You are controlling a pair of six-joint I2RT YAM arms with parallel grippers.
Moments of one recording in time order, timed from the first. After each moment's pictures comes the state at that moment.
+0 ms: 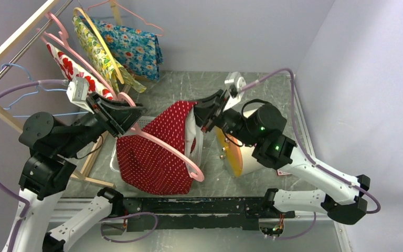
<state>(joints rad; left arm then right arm) -0.46 0.73 1.35 -0.43 0.40 -0.50 1.08 1.05 1.21 0.16 -0.05 0.20</state>
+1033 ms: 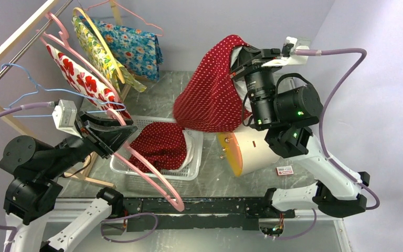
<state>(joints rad) -0.46 0.58 1.32 -0.55 0.45 -0.40 1.08 1.21 1.69 0.17 0.72 -0.10</state>
